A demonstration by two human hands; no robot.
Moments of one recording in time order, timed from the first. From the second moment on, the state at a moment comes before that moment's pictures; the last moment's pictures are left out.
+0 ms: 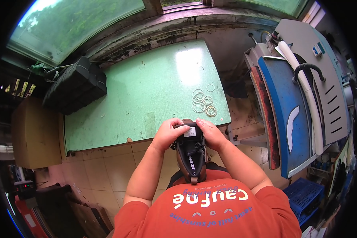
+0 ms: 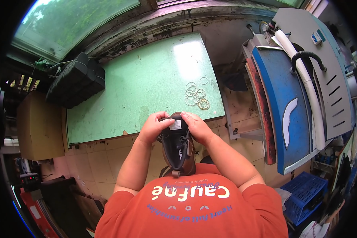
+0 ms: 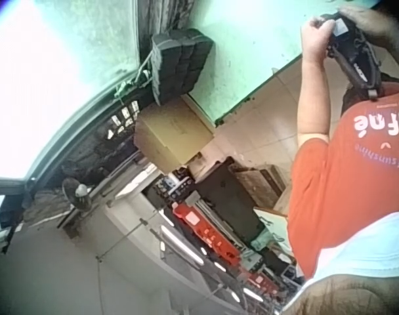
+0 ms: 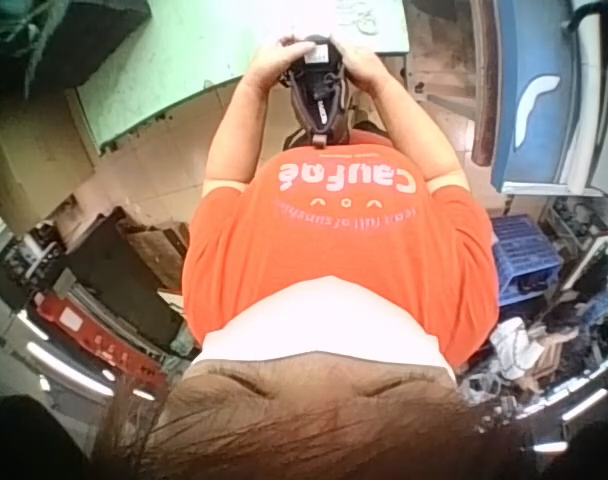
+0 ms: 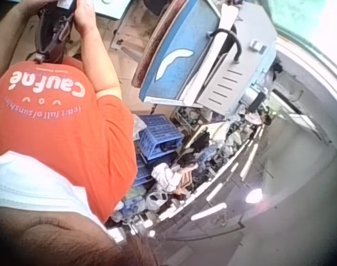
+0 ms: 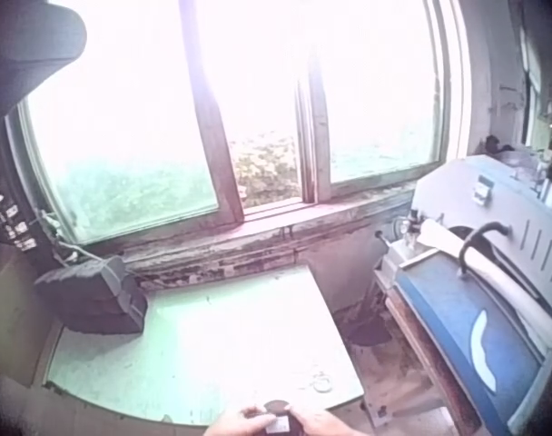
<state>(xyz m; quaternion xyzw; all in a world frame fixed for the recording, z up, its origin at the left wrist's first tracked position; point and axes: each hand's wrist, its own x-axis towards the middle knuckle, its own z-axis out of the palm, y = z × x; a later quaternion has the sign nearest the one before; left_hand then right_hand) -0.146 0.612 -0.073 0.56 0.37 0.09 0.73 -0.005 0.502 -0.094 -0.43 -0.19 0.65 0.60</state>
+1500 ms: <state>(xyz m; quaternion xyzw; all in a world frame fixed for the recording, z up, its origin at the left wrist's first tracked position) -0.174 0.664 -0.154 0.43 0.53 0.26 0.68 -0.004 0.502 -0.084 -0.40 -0.12 0.67 0.61</state>
